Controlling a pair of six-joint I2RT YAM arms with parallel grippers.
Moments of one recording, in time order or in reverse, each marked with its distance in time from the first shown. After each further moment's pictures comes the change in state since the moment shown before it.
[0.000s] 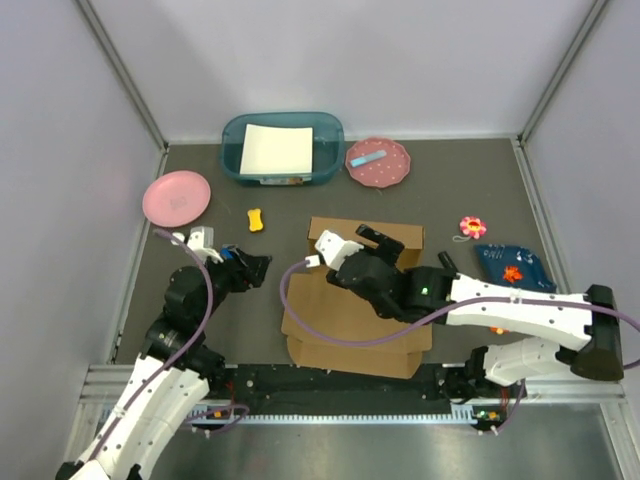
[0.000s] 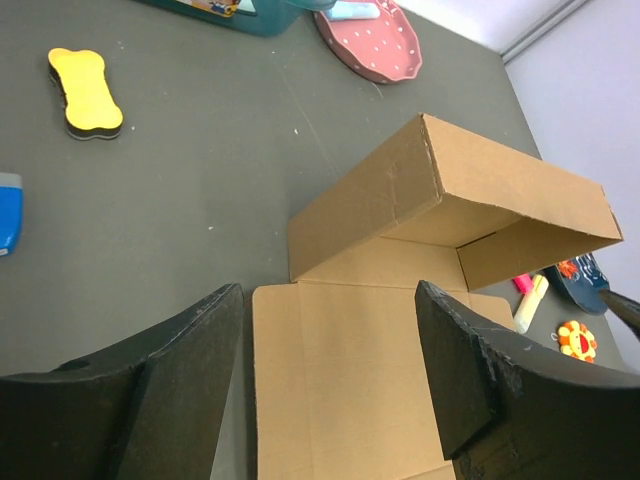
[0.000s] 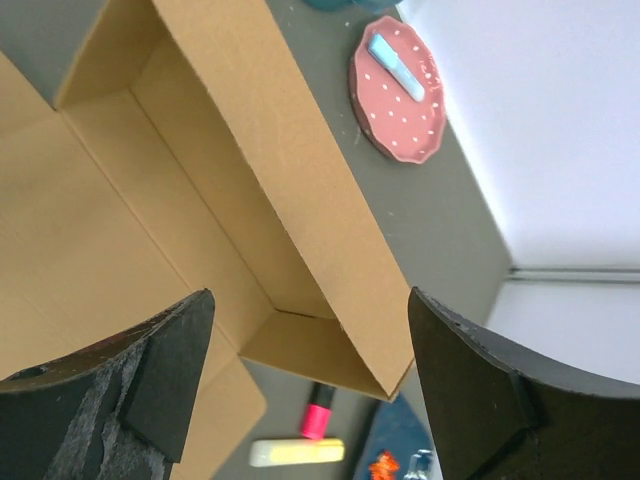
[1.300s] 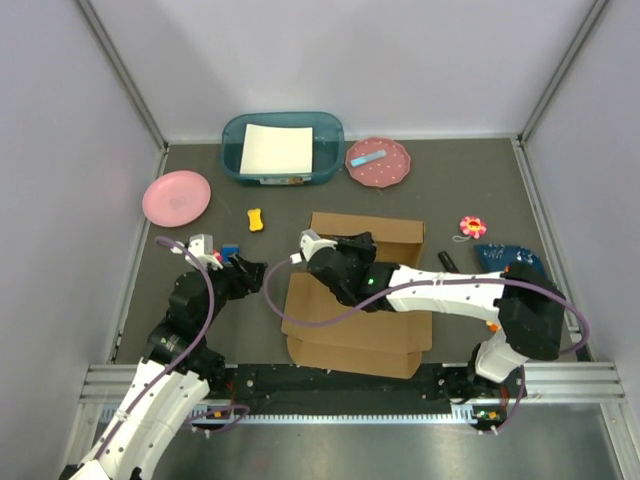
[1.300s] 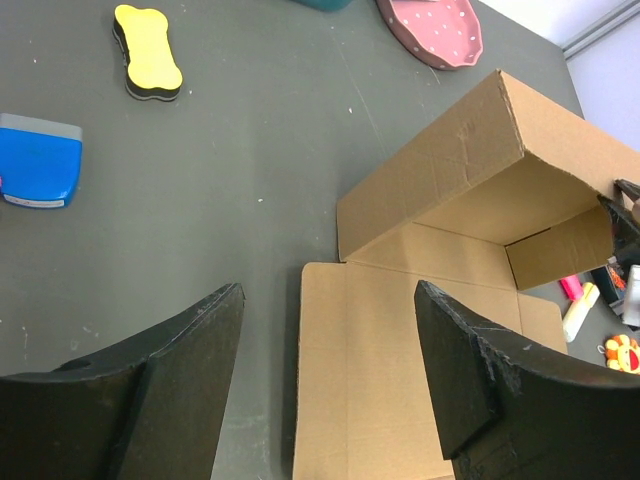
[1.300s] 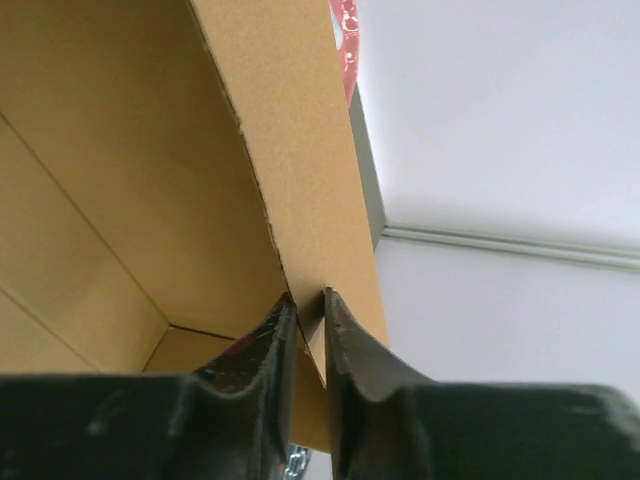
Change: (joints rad) left arm -0.002 -0.073 -0.056 -0.087 -0.090 -0.004; right arm -0.100 0.340 -0.045 0.275 0.224 -0.335
